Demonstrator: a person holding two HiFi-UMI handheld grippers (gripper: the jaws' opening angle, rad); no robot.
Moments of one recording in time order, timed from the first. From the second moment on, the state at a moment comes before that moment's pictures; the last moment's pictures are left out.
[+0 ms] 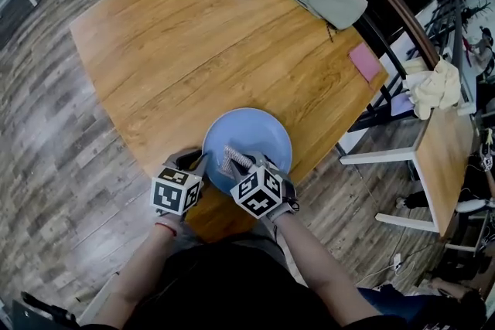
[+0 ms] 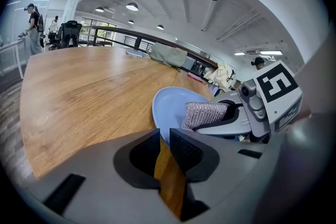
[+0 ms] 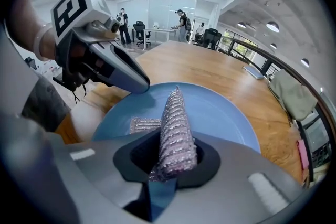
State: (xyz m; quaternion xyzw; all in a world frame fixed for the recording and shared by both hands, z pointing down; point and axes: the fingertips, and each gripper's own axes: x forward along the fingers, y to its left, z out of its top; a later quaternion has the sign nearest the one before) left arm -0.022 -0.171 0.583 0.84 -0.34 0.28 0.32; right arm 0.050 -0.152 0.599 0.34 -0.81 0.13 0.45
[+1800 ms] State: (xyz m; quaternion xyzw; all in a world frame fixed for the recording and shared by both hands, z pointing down) left arm -0.026 -0.174 0.584 0.83 -0.37 0.27 0.32; right arm 0.125 -0.159 0.600 0.38 -0.78 0.19 0.46
